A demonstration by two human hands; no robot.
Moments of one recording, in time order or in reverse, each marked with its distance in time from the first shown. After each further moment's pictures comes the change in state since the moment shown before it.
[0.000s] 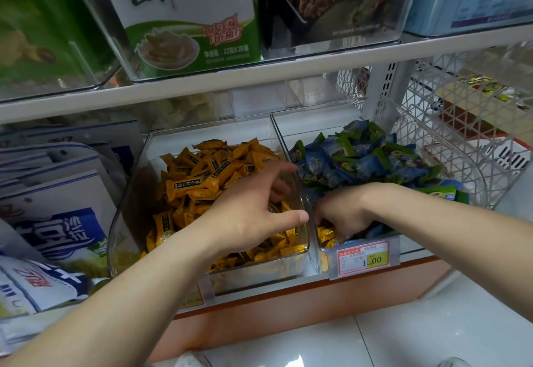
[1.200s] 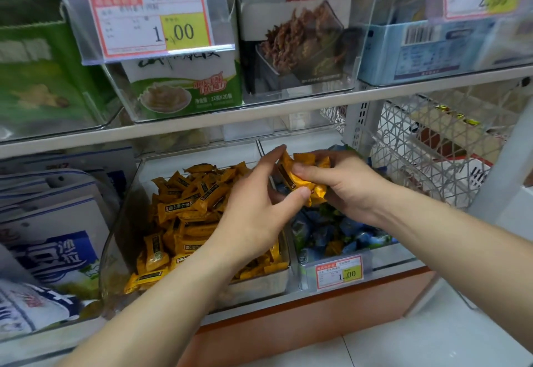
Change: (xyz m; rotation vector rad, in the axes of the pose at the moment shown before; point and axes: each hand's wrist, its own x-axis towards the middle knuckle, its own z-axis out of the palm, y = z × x) left_hand 0.008 0.045 0.009 -0.308 0.349 0.097; right_hand -0.062 -0.008 -0.019 1.685 0.878 -0.393
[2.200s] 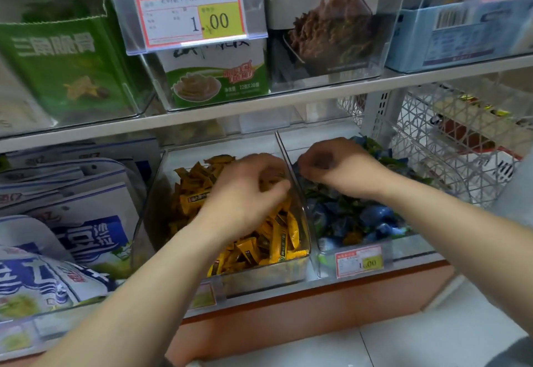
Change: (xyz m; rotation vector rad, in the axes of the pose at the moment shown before) left_hand 0.002 -0.017 -0.044 0.392 -0.041 0.003; right_hand 0.025 0.001 0.006 -0.975 0.071 -0.196
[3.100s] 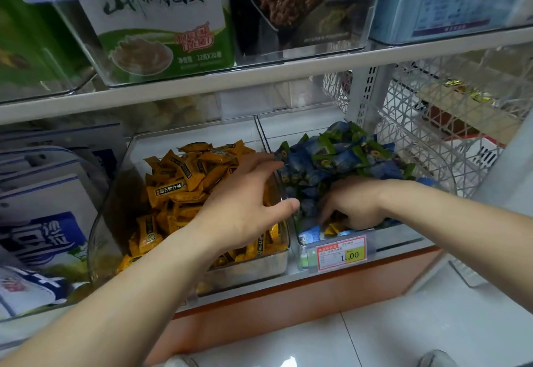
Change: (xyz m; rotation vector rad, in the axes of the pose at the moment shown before) left_hand 0.000 0.000 0.040 0.105 -0.191 0.035; right_hand -0.024 0.068 0.003 -0.777 -0.892 -0.068
